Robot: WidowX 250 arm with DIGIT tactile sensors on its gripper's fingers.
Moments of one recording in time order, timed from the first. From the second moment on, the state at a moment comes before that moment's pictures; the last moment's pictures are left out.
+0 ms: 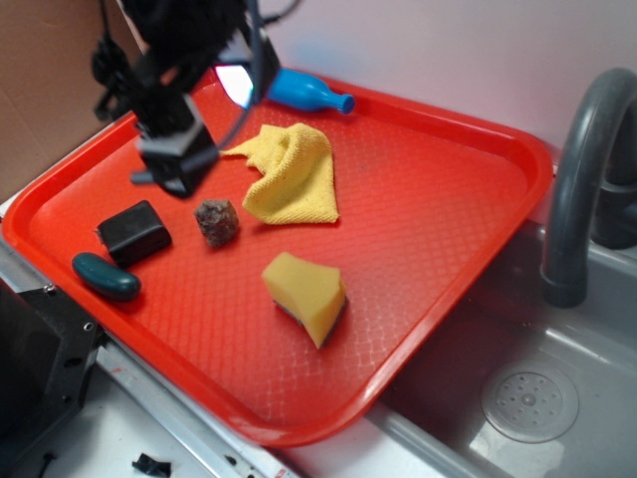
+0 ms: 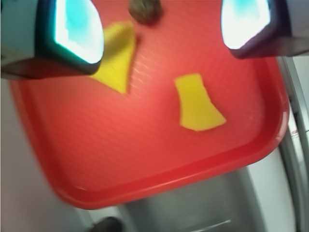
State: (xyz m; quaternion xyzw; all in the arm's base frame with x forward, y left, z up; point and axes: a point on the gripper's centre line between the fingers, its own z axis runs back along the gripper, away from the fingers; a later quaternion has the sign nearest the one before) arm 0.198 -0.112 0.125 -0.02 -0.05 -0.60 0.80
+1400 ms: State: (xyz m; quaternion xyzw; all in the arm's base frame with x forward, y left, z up) arm 0.182 -0.143 0.026 0.06 0.06 -0.64 0.77
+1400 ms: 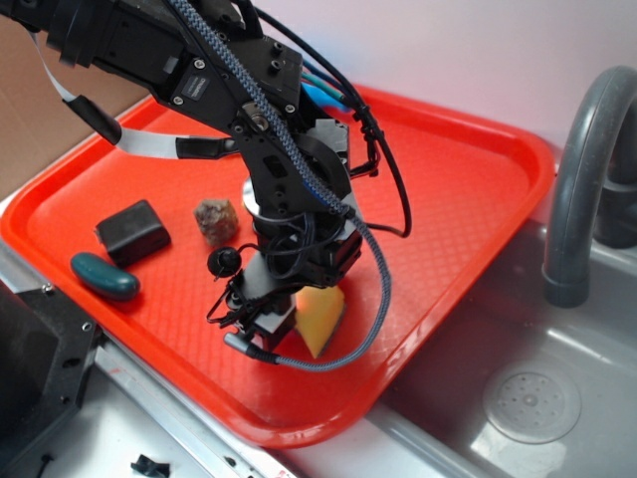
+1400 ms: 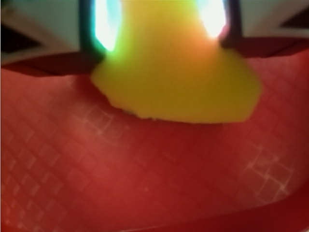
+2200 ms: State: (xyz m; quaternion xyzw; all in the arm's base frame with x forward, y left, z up) arm 0.202 -0.075 0.155 0.03 0.02 -0.29 0.96
